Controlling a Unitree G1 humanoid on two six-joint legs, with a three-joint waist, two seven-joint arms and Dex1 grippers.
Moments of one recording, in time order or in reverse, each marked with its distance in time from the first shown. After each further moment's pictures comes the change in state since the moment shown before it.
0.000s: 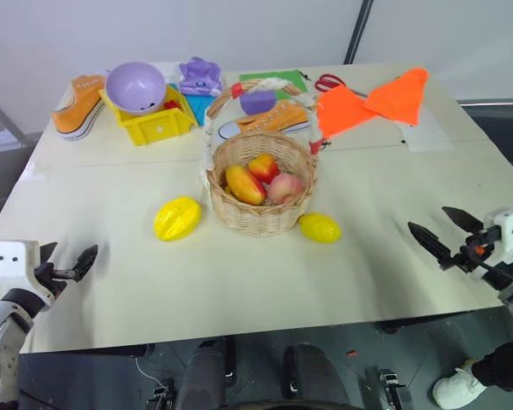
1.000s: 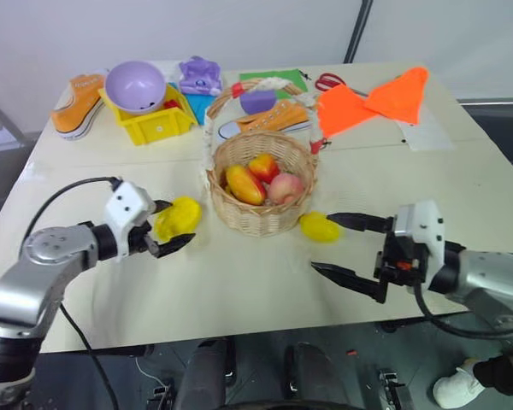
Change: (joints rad) left arm -0.366 0.254 -0.525 -0.255 0.065 0.192 -0.249; right arm -0.083 -0.129 0.307 -0.669 0.286 0.350 0.008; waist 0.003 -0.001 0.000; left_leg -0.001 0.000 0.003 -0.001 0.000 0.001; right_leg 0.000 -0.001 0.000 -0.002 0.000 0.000
